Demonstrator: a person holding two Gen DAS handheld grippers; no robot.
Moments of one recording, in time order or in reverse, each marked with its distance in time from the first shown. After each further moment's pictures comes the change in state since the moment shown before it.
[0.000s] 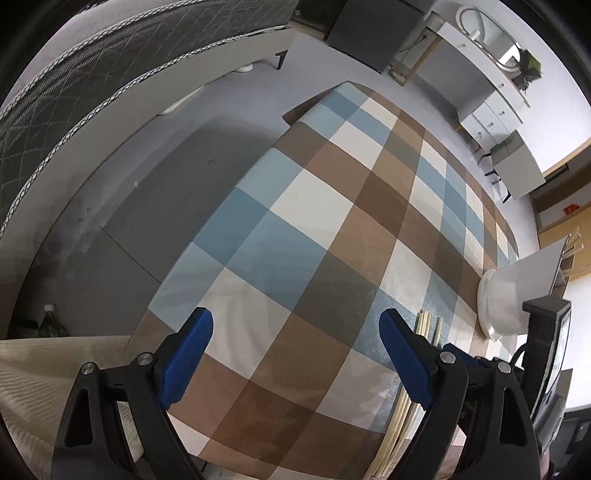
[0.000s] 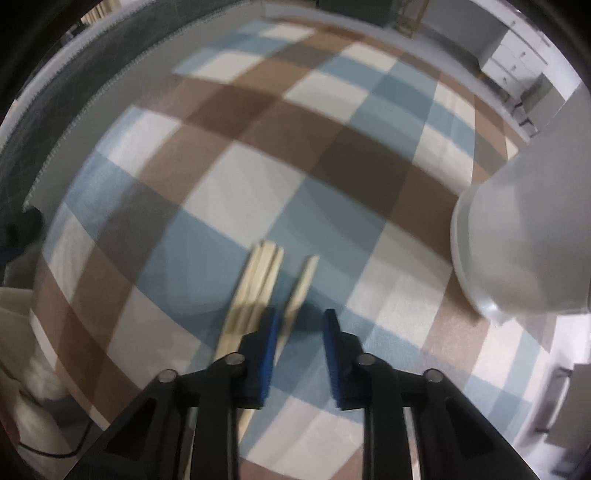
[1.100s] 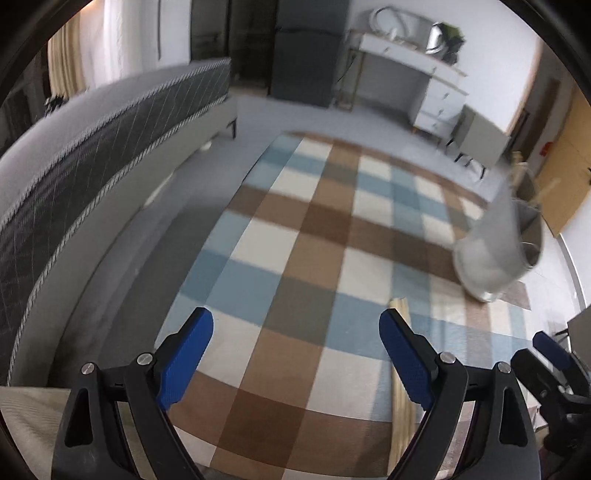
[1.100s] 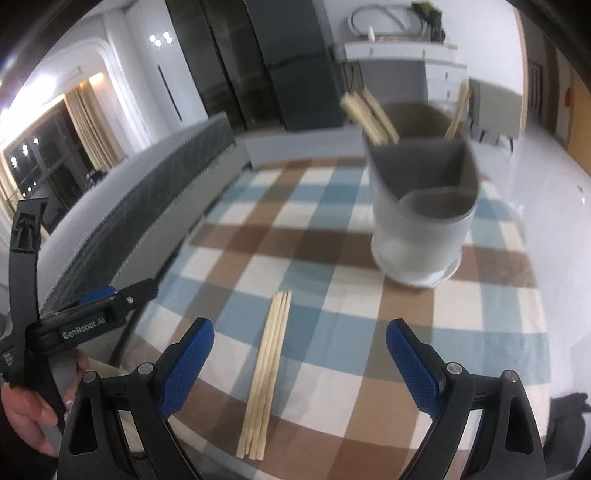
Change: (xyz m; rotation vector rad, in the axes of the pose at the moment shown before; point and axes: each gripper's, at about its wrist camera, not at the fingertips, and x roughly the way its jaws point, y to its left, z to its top) left arm -0.020 -0.050 -0.034 0.293 -0.228 0.048; right arm -0.101 -0.046 -0.096 0.286 -0.507 0.189
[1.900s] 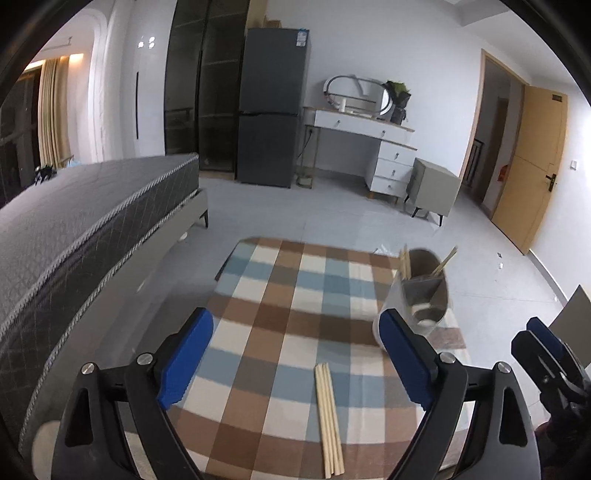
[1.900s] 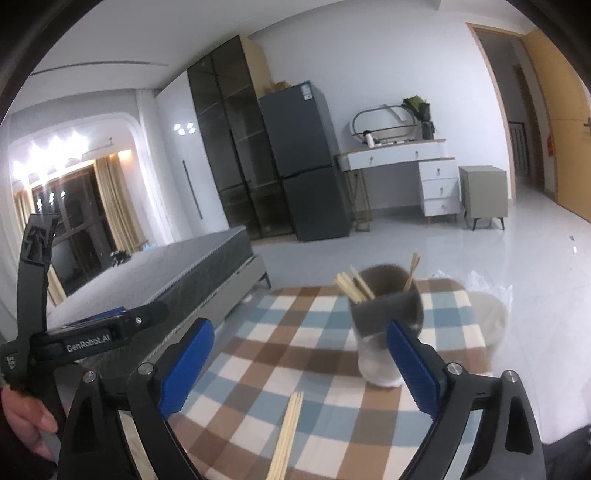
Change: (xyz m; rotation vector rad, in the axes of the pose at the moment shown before) left arm -0.124 -0.049 0.021 0.112 -0.312 -0.092; right arm -0.150 -0.004 0.020 -0.013 -0.453 0.047
